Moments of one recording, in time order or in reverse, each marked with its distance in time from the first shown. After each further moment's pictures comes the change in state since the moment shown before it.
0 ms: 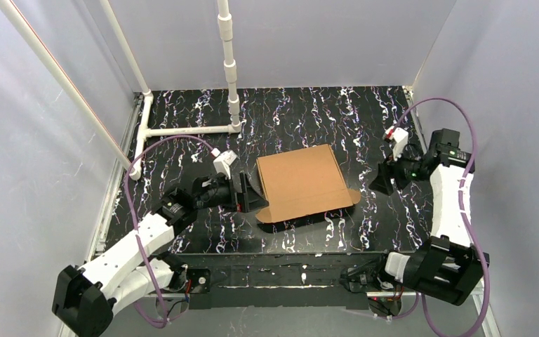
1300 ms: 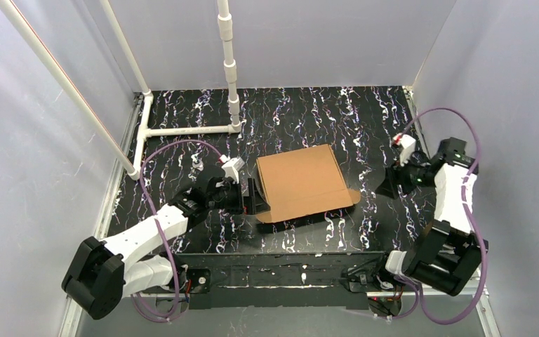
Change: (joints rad) left arm -0.018 0.137 -0.096 0.104 -0.110 0.003; right arm -0.035 0.077 -0.079 0.066 0.012 -0.071
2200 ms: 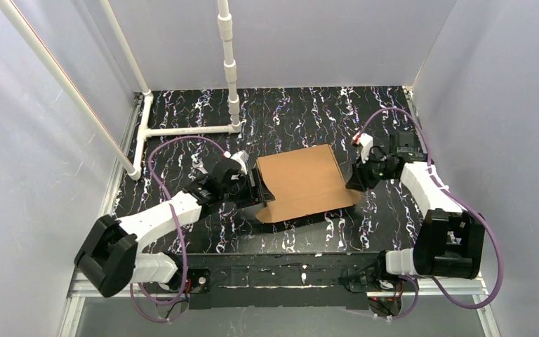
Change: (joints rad) left arm -0.074 0.205 0.156 -0.040 -0.171 -0.204; right arm 0.371 0.071 -0.134 0.397 0.053 0.317
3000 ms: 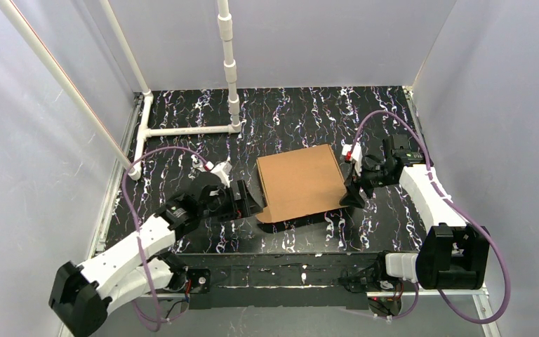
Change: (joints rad) left arm 0.001 -0.428 -0.088 -0.286 -0.018 0.052; right arm 0.051 -0.080 0.040 -0.315 -0.129 -0.435
